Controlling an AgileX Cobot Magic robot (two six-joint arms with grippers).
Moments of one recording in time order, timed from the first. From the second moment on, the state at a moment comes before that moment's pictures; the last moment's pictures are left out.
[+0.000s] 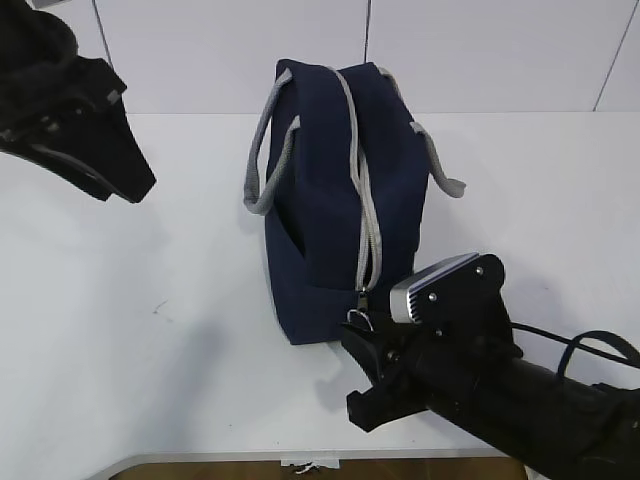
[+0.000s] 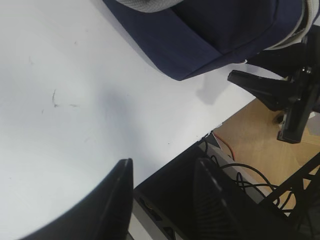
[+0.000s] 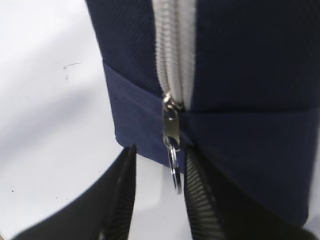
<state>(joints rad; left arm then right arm) -0.37 1.53 -1.39 -0.38 1.23 0.18 0.70 1.81 -0.42 0.10 -0.89 0.07</state>
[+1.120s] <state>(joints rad) -0.37 1.53 -1.39 -0.39 1.23 0.18 0.70 1.76 -0.42 0.09 -0.82 0.09</state>
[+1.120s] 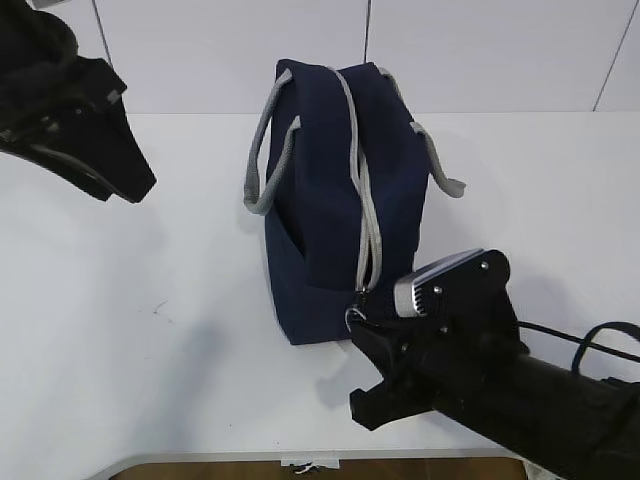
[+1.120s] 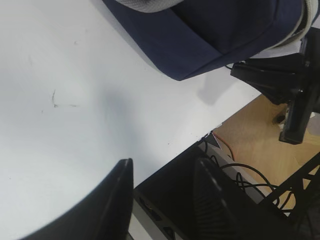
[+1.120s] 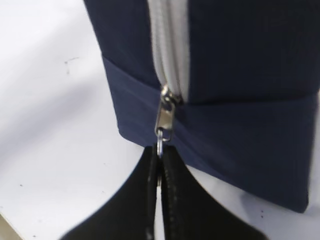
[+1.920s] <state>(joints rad) -0.37 1.53 -1.39 -0.39 1.23 0.18 0.70 1.40 -0.42 0.04 -0.45 0.17</state>
